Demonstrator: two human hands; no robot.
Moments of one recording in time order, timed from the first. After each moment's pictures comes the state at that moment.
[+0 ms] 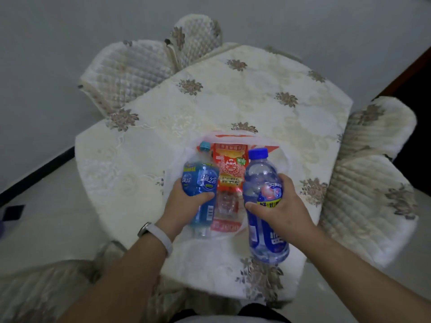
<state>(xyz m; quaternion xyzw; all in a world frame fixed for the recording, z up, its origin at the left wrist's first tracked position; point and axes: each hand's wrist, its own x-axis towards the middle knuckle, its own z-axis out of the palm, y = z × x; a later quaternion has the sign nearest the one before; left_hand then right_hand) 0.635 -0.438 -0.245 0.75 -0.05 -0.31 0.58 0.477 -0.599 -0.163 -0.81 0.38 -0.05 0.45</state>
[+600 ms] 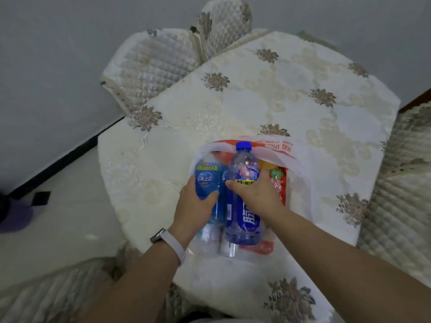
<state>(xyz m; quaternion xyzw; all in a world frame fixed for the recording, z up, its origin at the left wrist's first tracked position) 0.697 -0.424 -0.266 0.80 -0.06 -0.25 0.54 0.631 -0.581 -0.227 -0.75 0.43 0.01 0.51</state>
